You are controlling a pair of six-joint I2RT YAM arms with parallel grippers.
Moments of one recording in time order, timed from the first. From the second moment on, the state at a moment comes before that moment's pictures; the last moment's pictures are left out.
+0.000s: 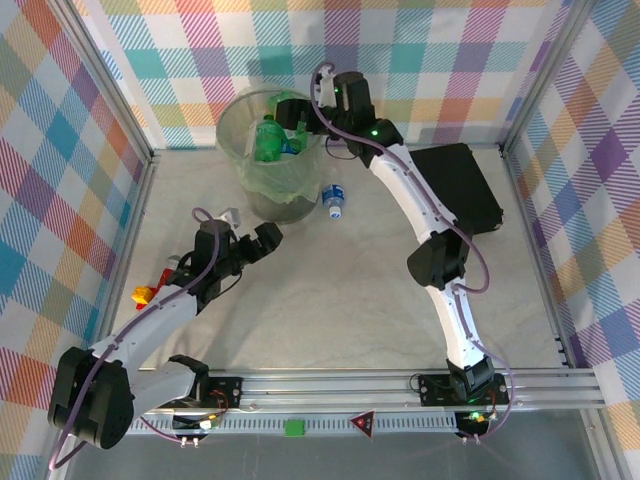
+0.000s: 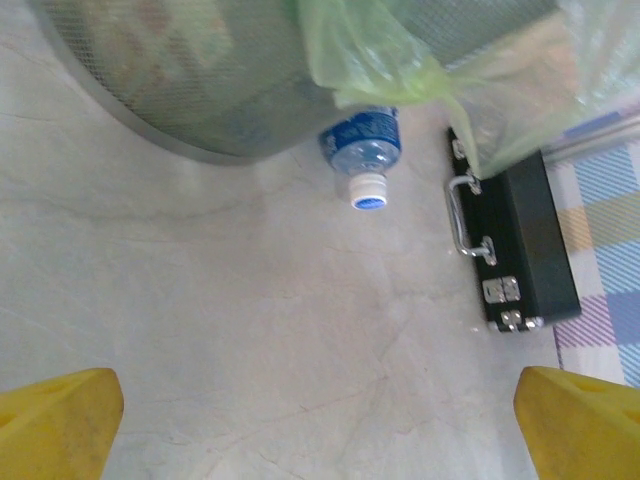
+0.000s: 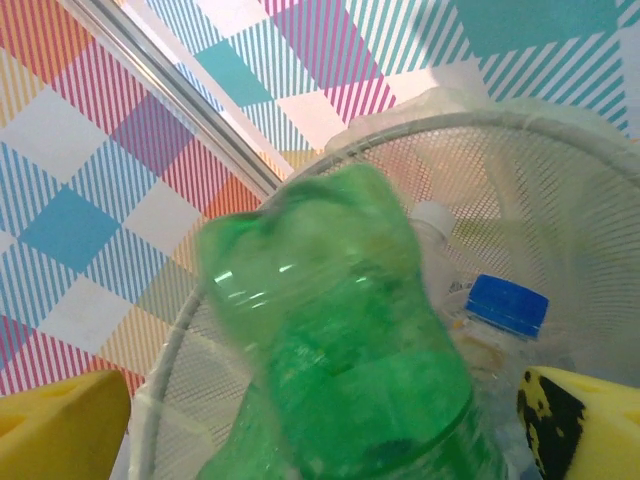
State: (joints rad) left arm -0.37 1.08 0.62 -0.04 0.17 -0.81; right arm 0.54 2.31 2.60 -0.57 -0.33 0.48
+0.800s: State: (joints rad) left arm -0.80 1.59 0.84 0.12 -0.24 -0.83; right arm 0.54 1.45 1.44 -0.73 -0.03 0.30
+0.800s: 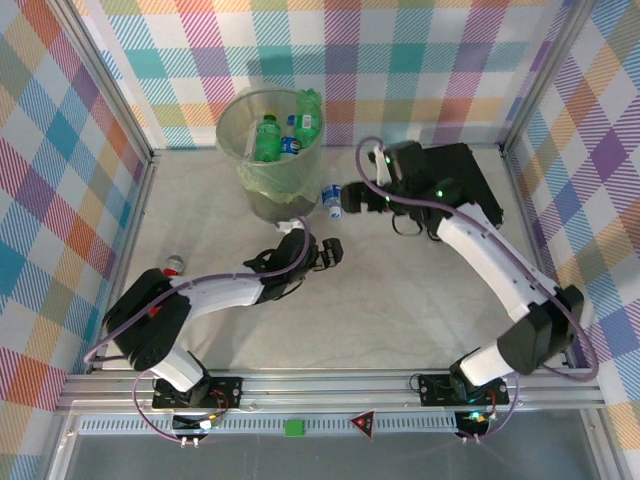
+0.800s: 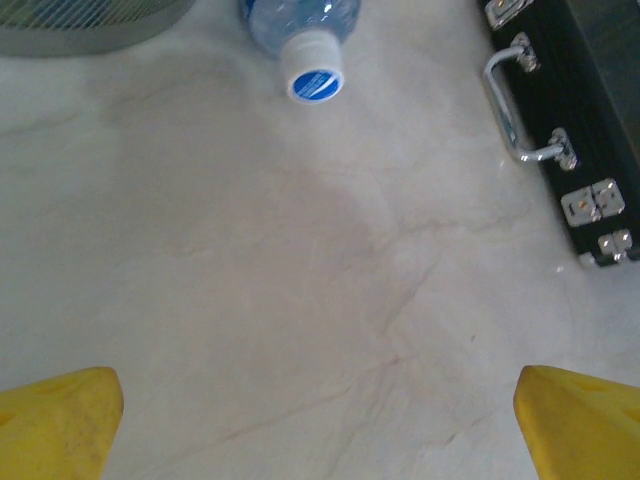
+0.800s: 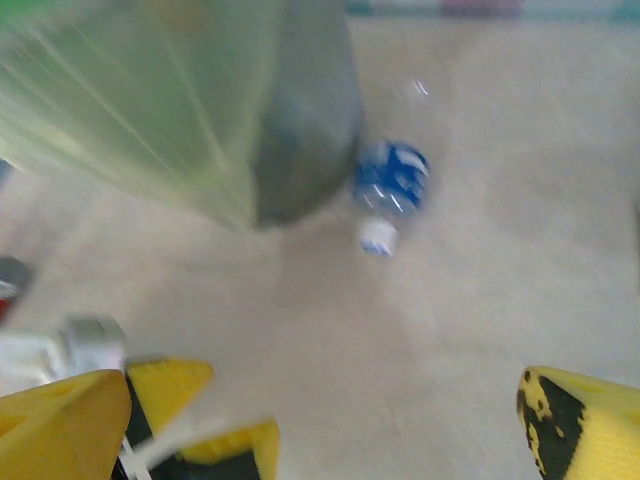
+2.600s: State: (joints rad) left arm -0.65 2.51 2.05 -0.40 -0.48 -0.74; right arm 0.46 1.30 0.98 -0.57 0.12 0.44
